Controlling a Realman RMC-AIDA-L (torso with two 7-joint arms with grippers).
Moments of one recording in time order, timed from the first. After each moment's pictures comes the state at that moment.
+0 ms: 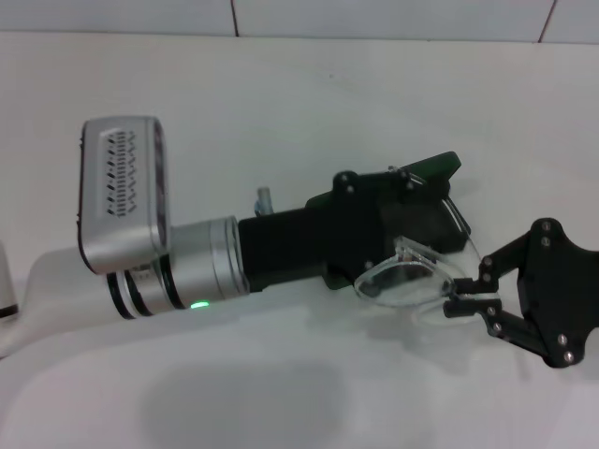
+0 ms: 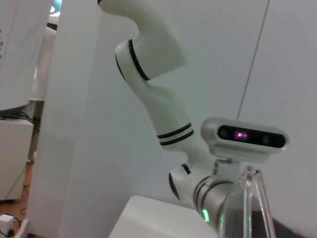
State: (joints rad) left arm -0.74 -2.10 2.84 0.06 -0.38 1.60 -0.54; right arm 0.36 2.02 -1.12 -0.87 -1.60 -1.85 0.91
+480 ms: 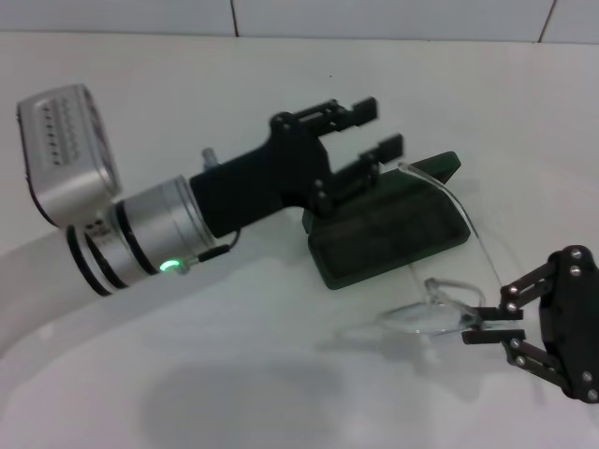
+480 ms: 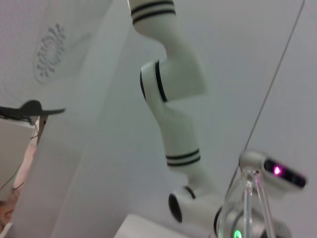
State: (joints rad) left arm -0.69 -2.09 2.84 0.02 -0.60 1.57 -0.64; right arm 0.30 2.02 -1.12 -0.84 -1.55 -1.92 0.71
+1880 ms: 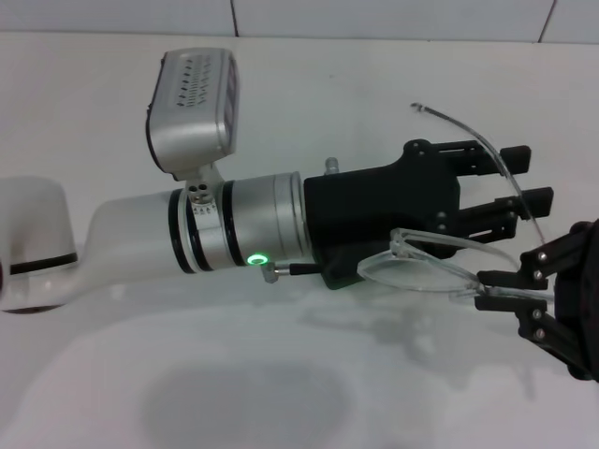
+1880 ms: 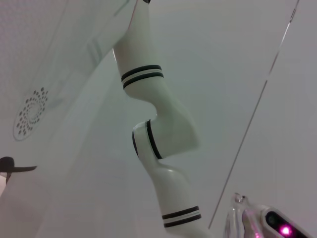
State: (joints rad) left arm -0.86 -2.09 2.84 0.16 -0.41 1.52 -0.88; right arm 0.39 2.02 -1.05 -0.58 -1.46 -2.03 0.54
